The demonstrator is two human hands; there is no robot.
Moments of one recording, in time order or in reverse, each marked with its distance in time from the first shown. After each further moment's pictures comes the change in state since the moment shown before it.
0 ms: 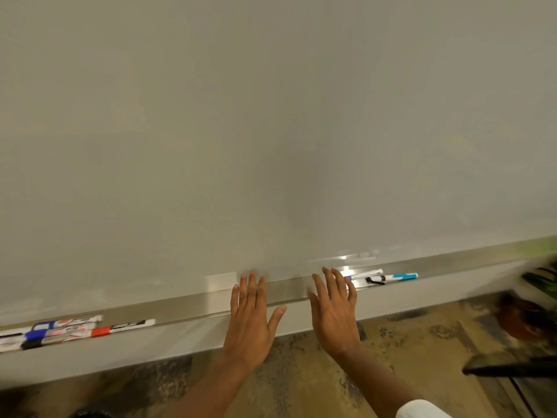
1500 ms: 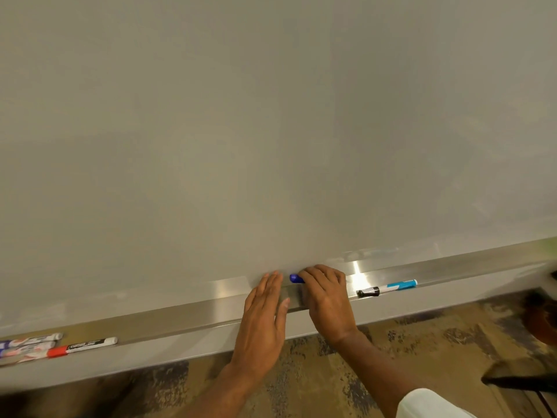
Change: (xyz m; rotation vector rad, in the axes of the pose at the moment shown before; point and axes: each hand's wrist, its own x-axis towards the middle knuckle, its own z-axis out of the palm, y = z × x) left_hand 0.047 0.080 0.043 -0.342 0.192 0.051; right_hand 0.063 0.073 0.020 0.150 0.208 -0.276
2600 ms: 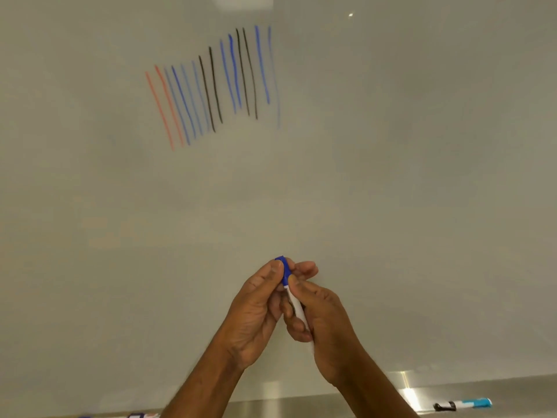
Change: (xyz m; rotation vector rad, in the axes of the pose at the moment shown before) left_hand -0.006 0.110 -0.401 -1.367 -0.063 0.027; right_hand 0.128 -0.357 -0.248 1.527 -0.248 0.351
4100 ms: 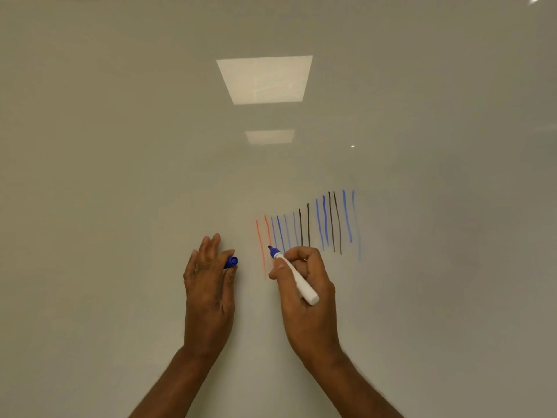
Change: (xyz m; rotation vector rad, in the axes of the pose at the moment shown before) left_hand 0.086 0.218 -0.137 1.280 0.512 1.286; right_hand 0.107 -0.108 0.191 -0.320 0.192 -0.999
